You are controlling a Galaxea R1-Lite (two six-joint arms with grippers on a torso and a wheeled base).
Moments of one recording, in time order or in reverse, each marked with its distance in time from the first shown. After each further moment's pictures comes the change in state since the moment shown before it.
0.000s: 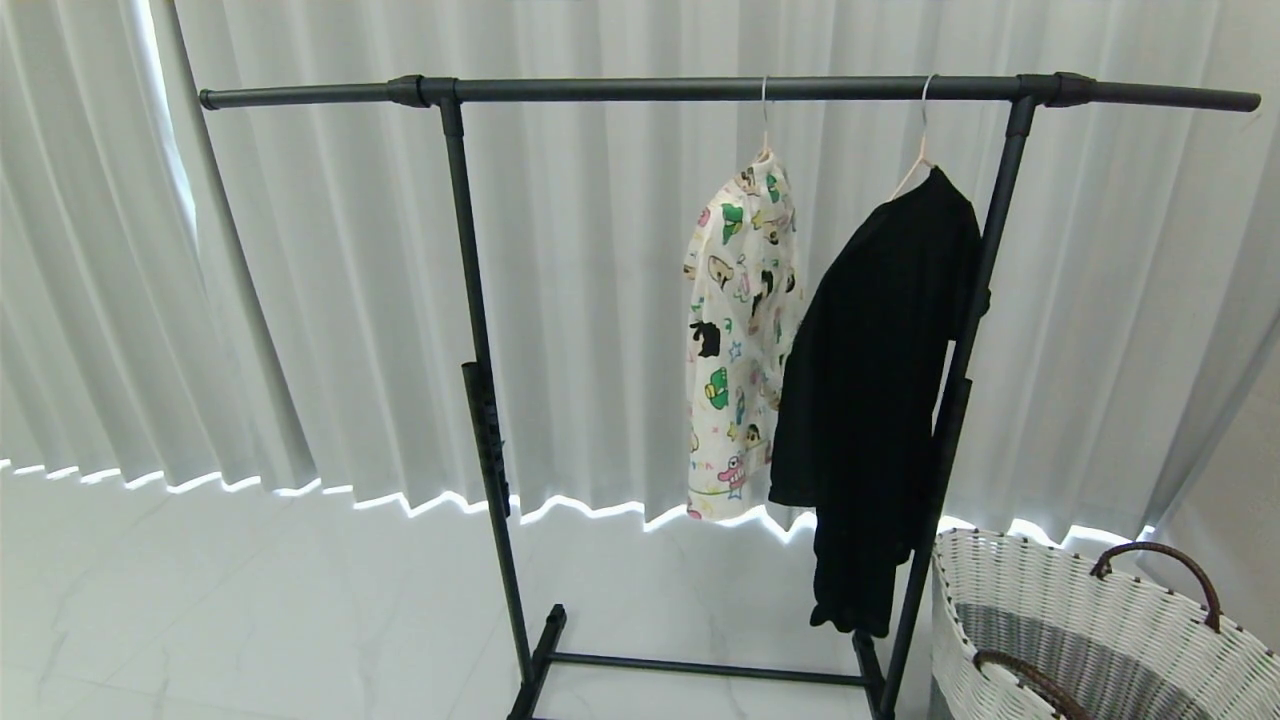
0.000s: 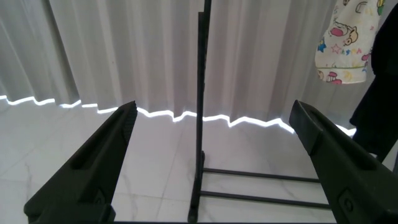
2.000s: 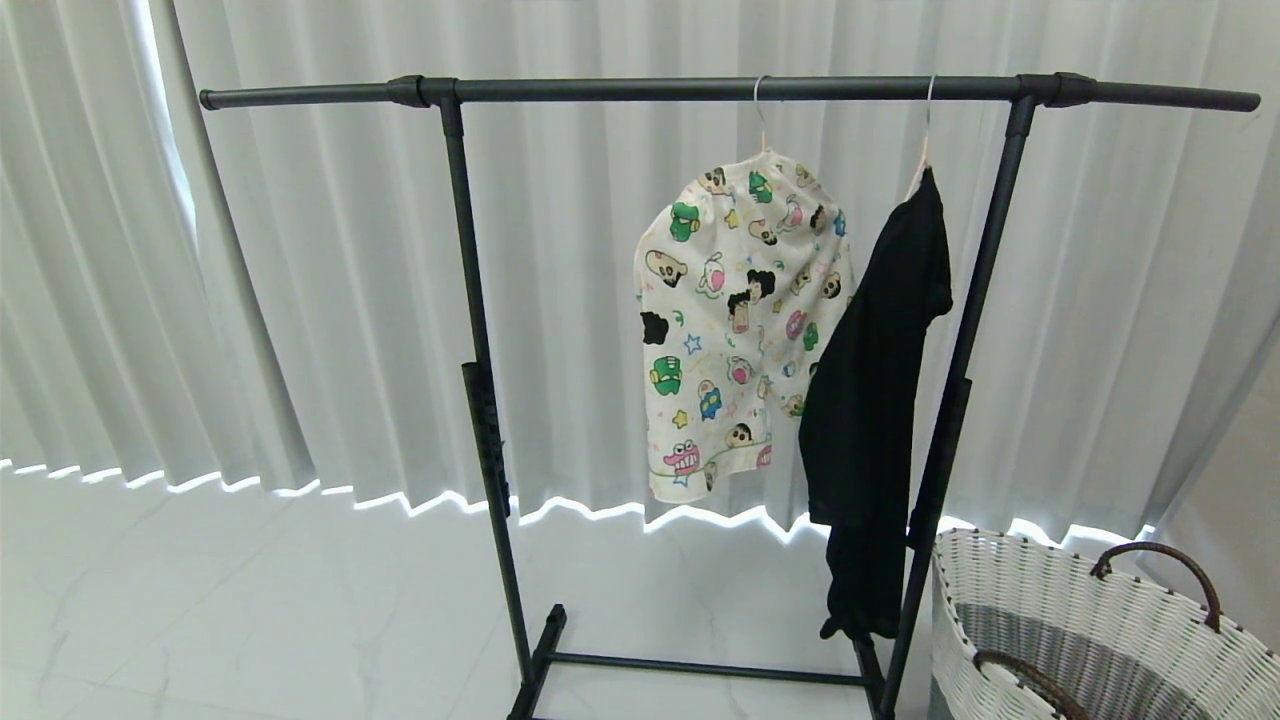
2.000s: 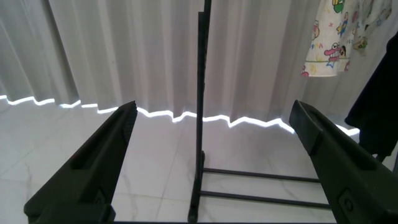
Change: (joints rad) left arm 0.000 0.000 0.000 0.000 0.000 0.000; right arm 0.001 -0.002 0.002 0.017 0.037 0.034
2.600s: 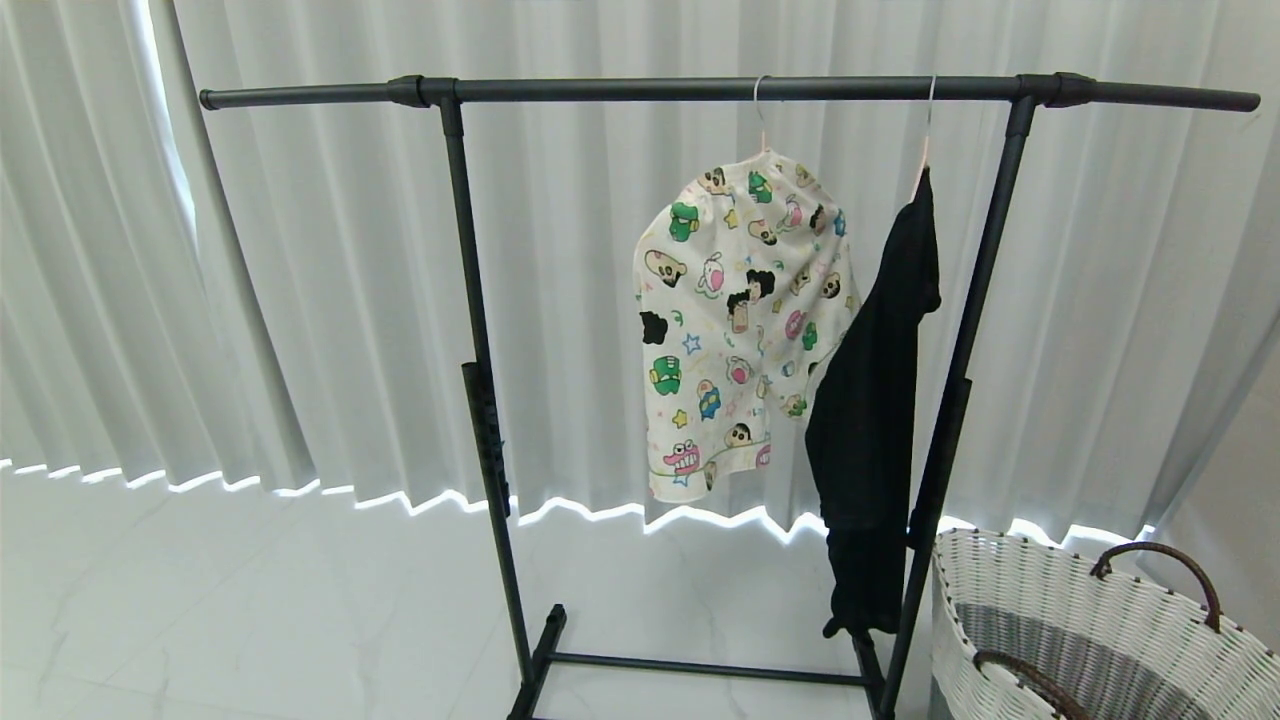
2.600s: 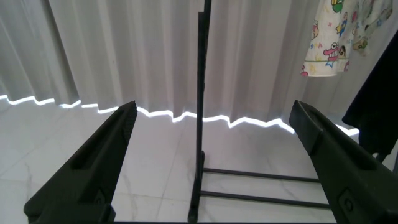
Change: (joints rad) left arm 0.000 0.000 0.000 0.000 0.000 0.000; right arm 0.000 -0.001 0.000 0.000 0.000 0.000
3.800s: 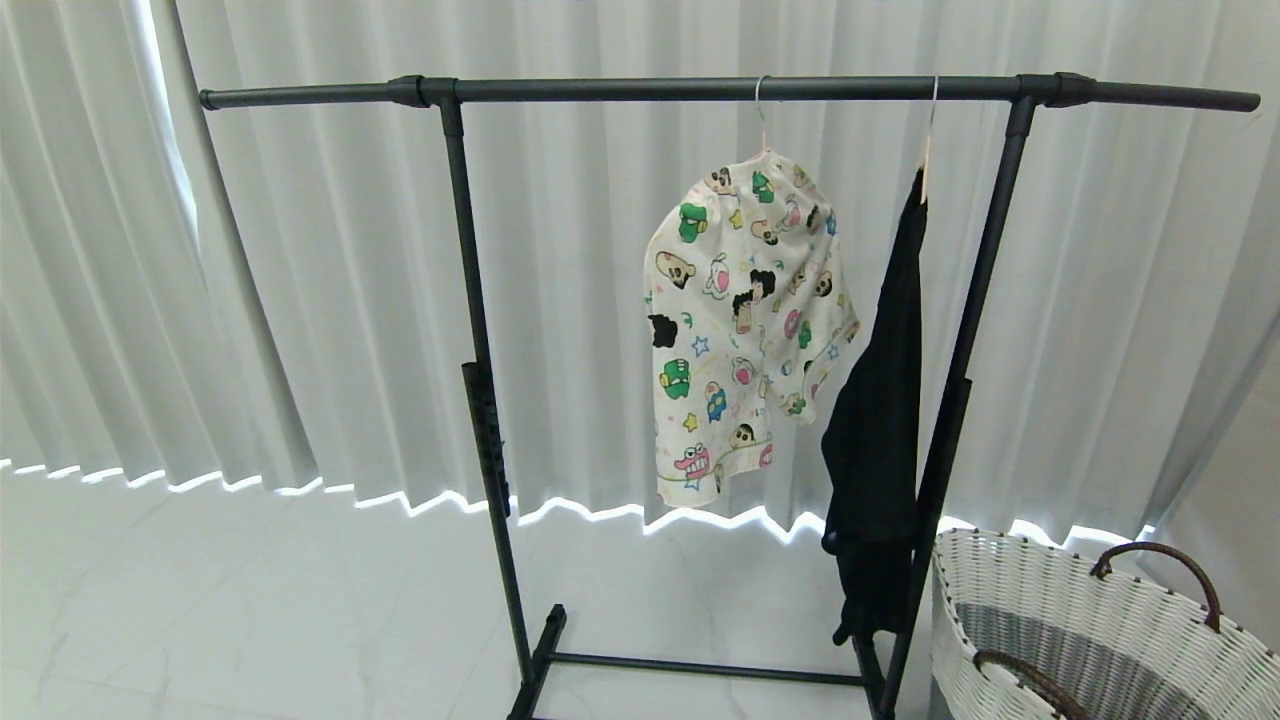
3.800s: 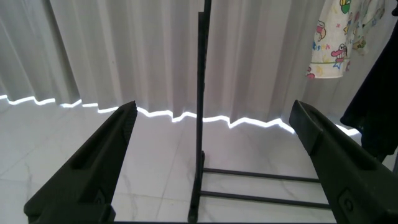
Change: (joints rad) left arm 0.000 0.000 0.000 0.000 0.000 0.000; right arm 0.000 0.000 0.000 0.000 0.000 0.000
